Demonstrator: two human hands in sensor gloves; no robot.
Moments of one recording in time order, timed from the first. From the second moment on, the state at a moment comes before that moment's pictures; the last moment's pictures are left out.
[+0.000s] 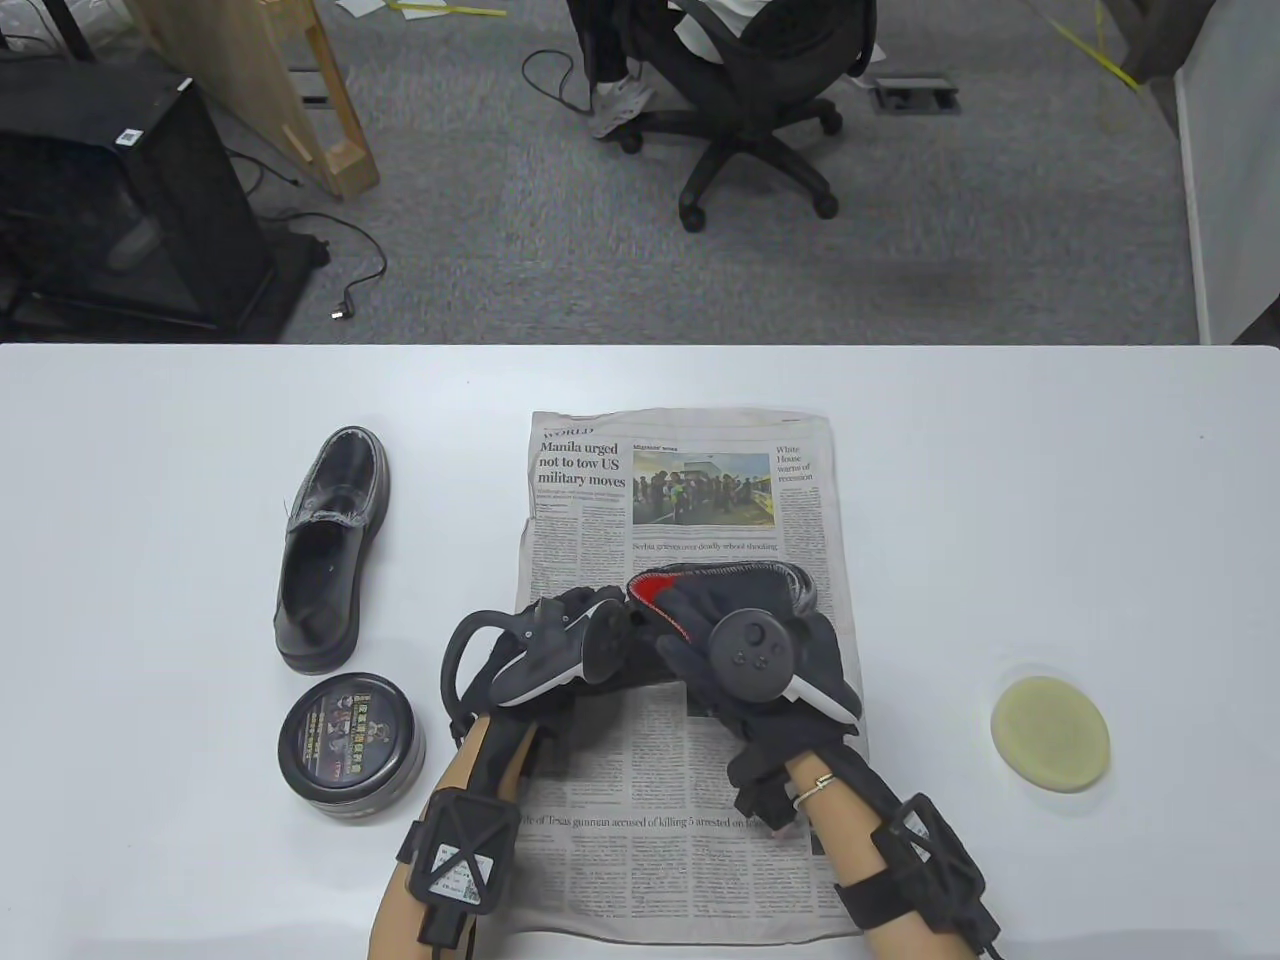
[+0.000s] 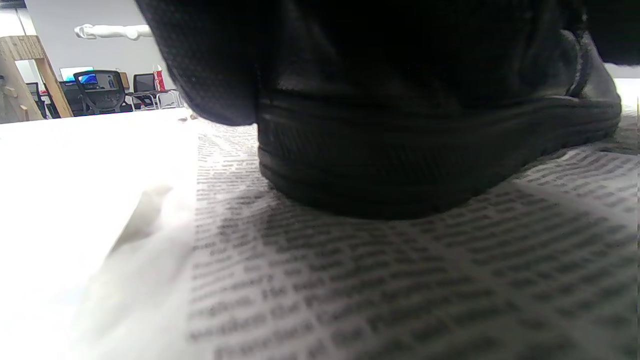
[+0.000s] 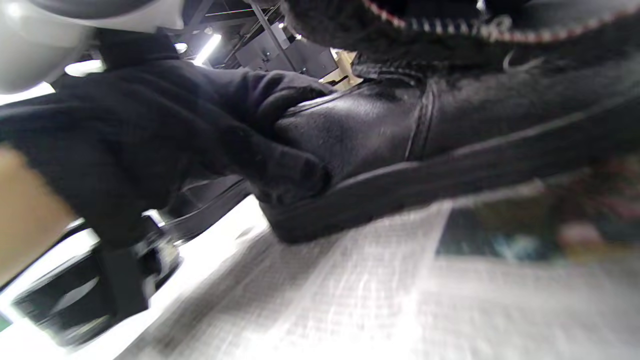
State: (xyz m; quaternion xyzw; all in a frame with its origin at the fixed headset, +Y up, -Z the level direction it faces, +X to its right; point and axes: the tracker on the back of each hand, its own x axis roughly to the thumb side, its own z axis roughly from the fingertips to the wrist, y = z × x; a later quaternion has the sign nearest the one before) left_hand -0.100 -0.743 -0.308 -0.07 -0.13 -0.04 0.99; right_hand 0.079 -0.727 -0.296 0.20 0.07 0.95 0.22
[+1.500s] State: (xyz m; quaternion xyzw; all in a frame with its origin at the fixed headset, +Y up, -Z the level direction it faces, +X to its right) left_hand -0.102 -0.746 -0.307 -0.06 -0.11 -0.04 0.99; right_hand 0.131 -0.755 -0.317 0.06 0.12 0.99 0.09
